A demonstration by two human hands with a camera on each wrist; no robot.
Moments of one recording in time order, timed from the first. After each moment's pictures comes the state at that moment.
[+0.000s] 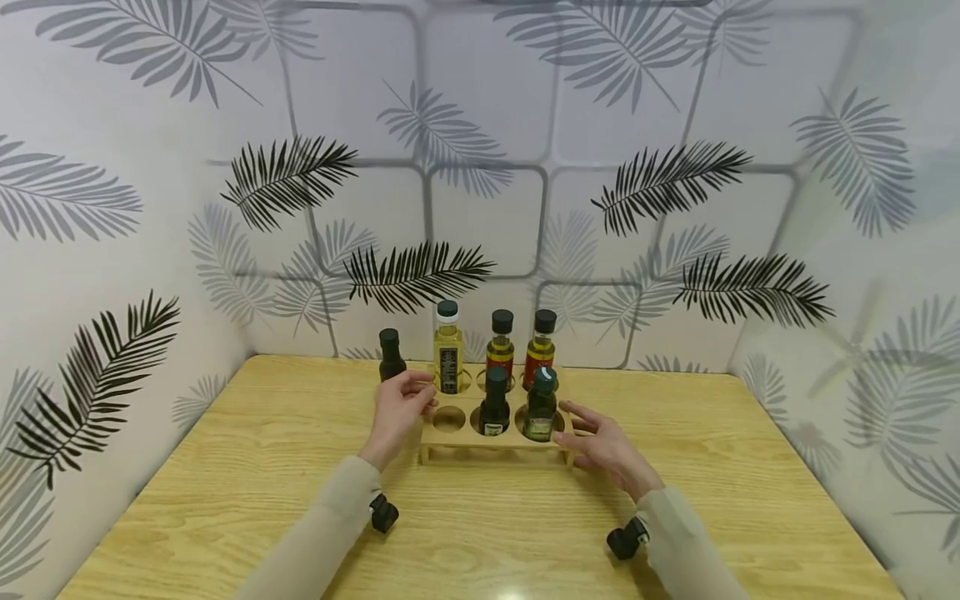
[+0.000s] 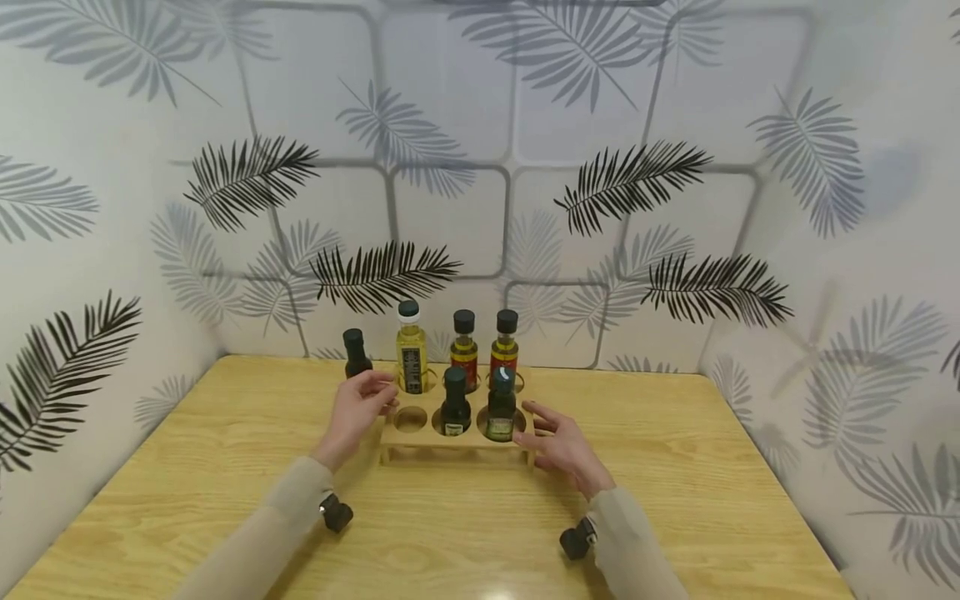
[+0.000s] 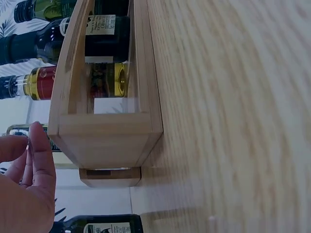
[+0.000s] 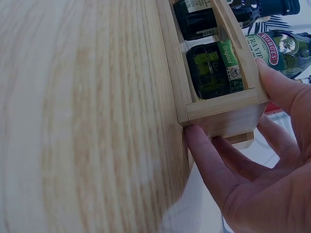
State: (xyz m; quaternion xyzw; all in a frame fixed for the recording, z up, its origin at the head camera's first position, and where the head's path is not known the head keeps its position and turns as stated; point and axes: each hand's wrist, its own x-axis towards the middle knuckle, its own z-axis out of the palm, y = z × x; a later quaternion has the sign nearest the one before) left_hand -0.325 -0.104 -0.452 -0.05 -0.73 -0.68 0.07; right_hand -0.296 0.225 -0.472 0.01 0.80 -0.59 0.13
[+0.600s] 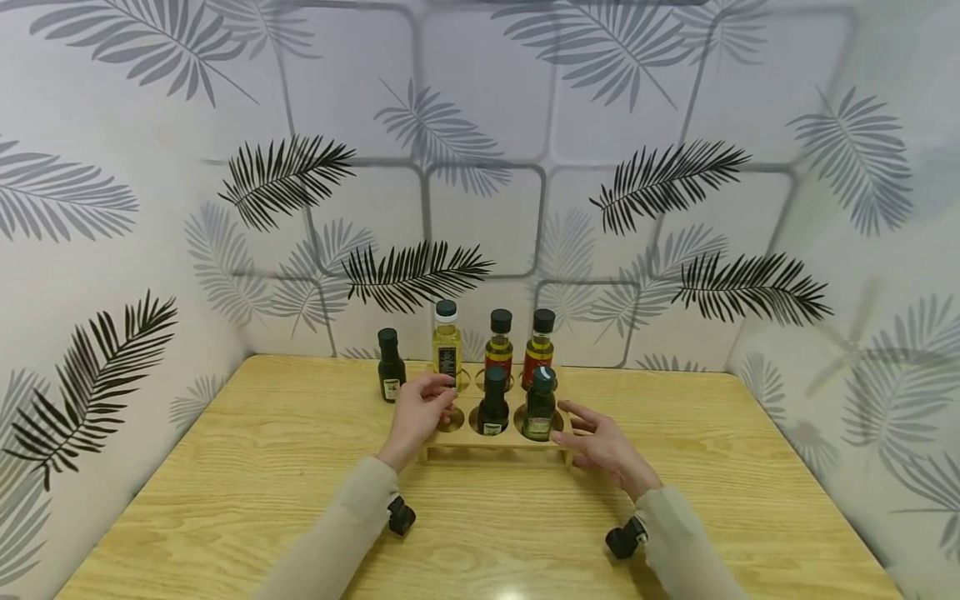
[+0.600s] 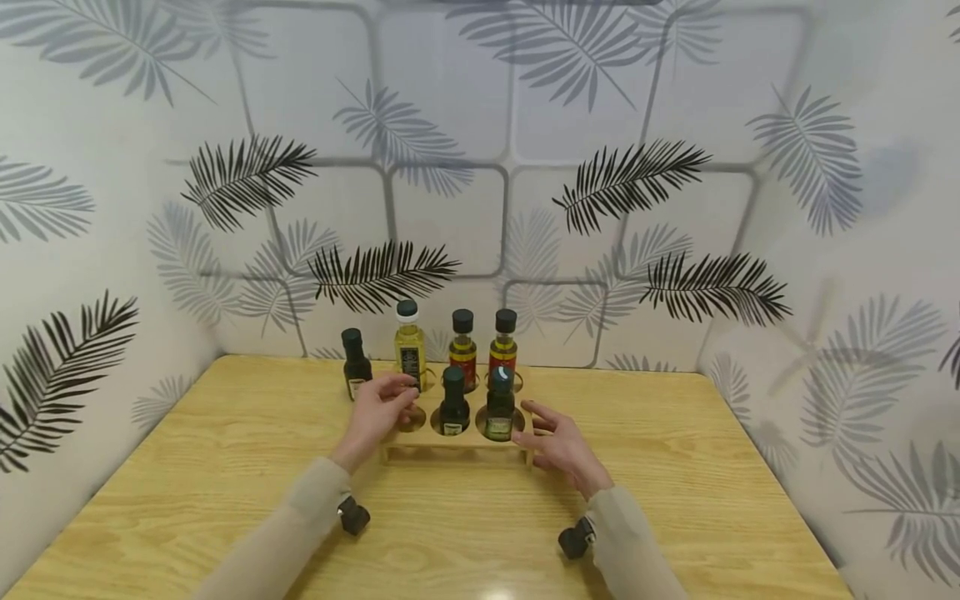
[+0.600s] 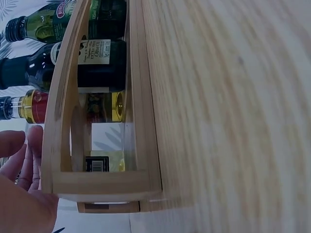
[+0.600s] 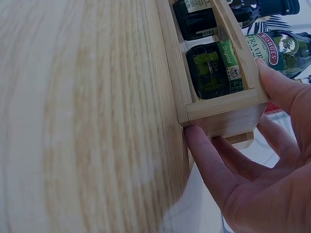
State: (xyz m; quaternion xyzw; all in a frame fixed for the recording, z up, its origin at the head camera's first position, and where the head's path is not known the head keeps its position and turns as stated) left_hand -0.322 -0.078 -0.454 -0.07 -0.75 -0.65 0.08; right_hand -0.295 0.226 -0.472 0.01 0.79 -0.59 0.13
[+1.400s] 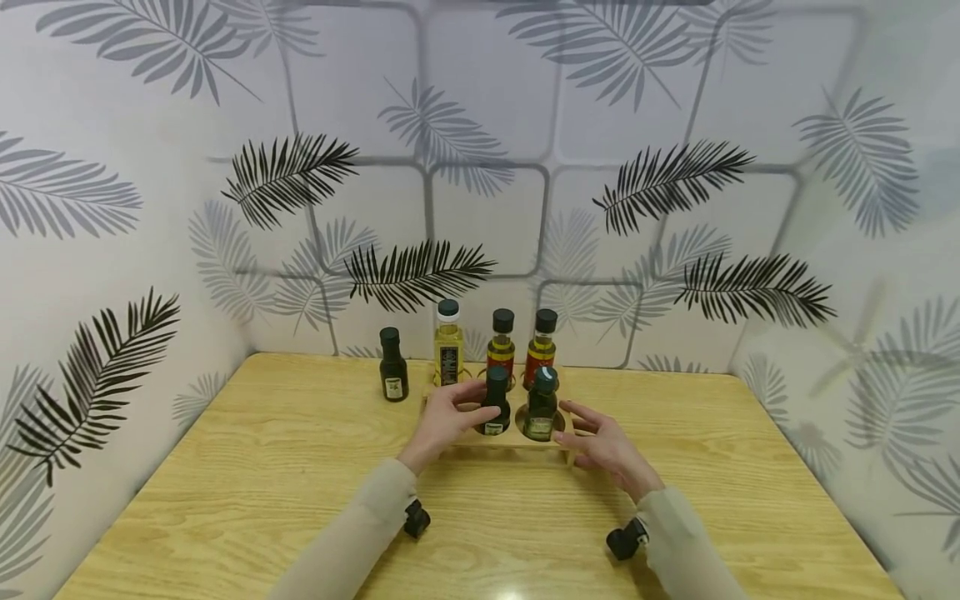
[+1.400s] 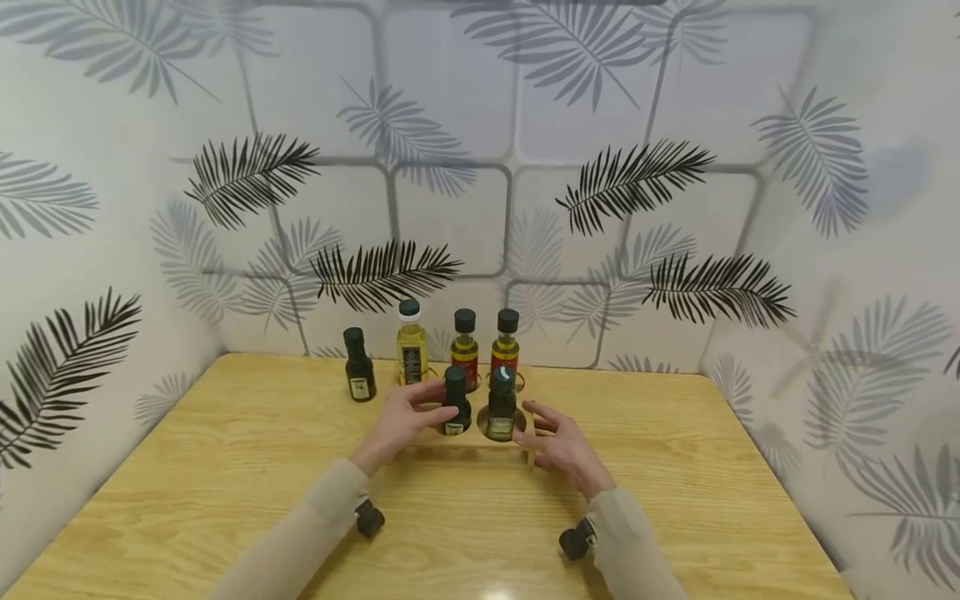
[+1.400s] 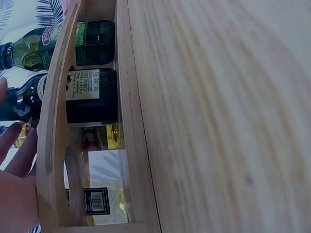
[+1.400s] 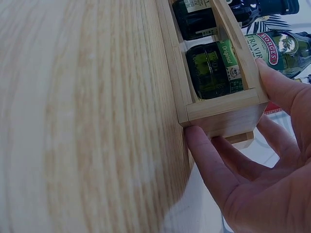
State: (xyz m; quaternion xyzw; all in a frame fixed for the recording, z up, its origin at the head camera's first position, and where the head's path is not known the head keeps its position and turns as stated) left_hand -0.317 -0.054 -0.457 -0.16 -0.76 -0.64 -0.03; right_hand -0.296 0.225 -0.472 0.02 0.80 -0.59 0.13
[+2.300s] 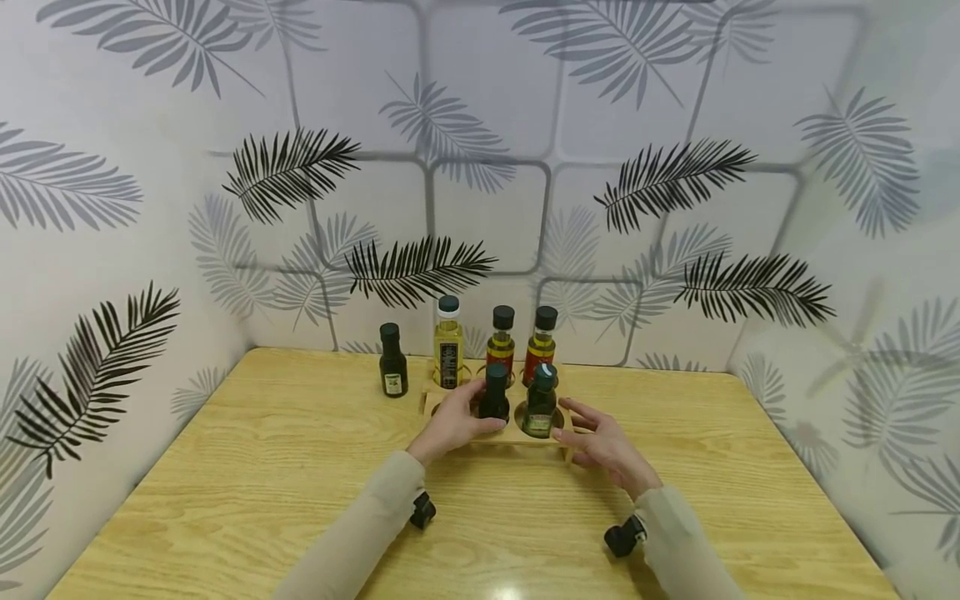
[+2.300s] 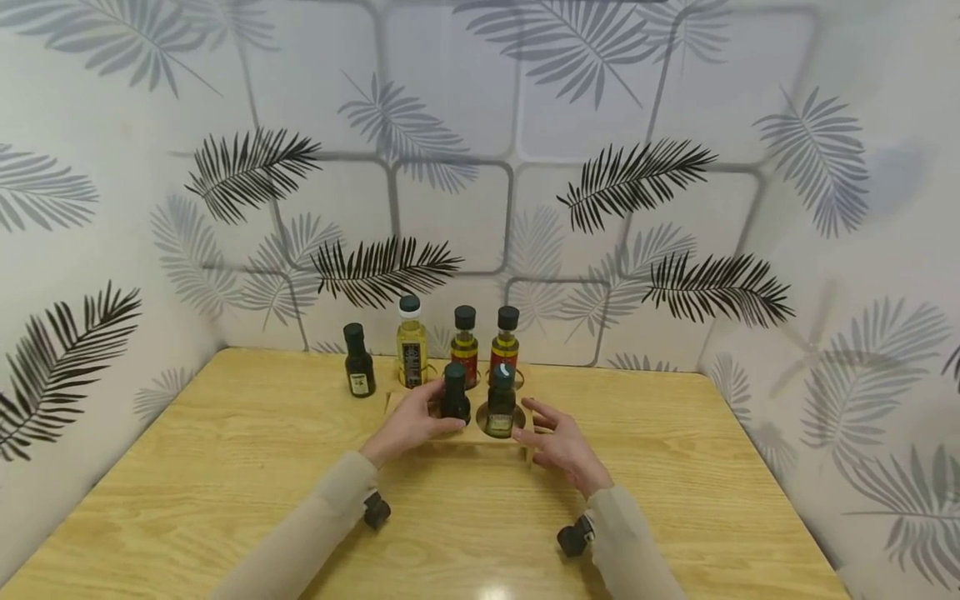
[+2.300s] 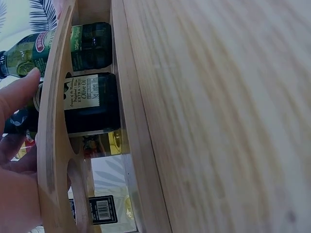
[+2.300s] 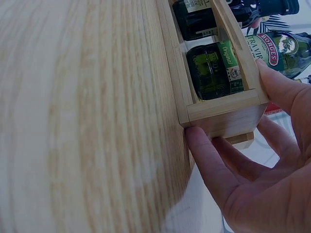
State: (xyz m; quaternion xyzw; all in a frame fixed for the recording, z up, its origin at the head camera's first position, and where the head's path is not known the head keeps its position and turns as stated) left_hand -0.319 -0.042 -0.459 -0.18 -0.84 -0.51 -0.04; right_hand -0.295 0.224 -0.471 0.01 0.79 -0.59 0.14
